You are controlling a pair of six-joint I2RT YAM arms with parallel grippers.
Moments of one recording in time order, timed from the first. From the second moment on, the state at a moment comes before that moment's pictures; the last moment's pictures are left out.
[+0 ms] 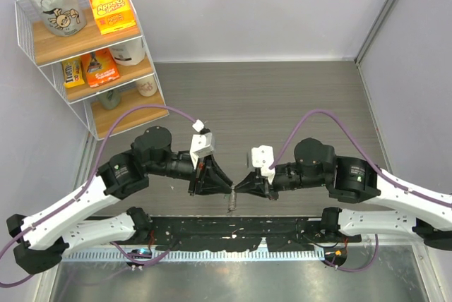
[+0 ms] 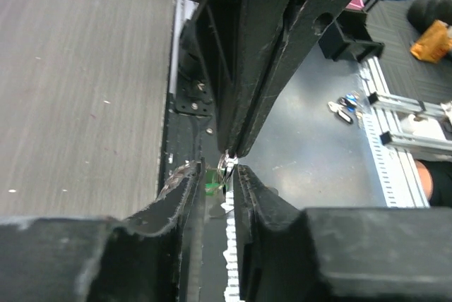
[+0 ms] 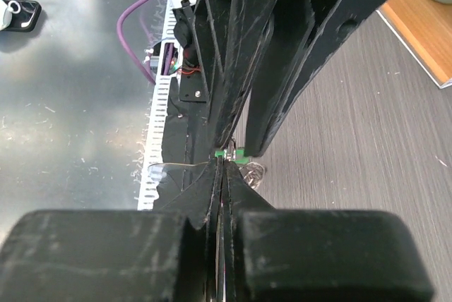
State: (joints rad) left arm -0.98 0.87 1.01 -0.40 0.70 -0.17; right arm 1.26 0.89 1.11 -0.51 -0.30 -0.13
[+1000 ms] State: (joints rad) left arm -0.98 0.78 0.93 -0.12 0.58 -0.32; right arm 1.26 0.72 1.00 -0.26 -0.18 -0.05
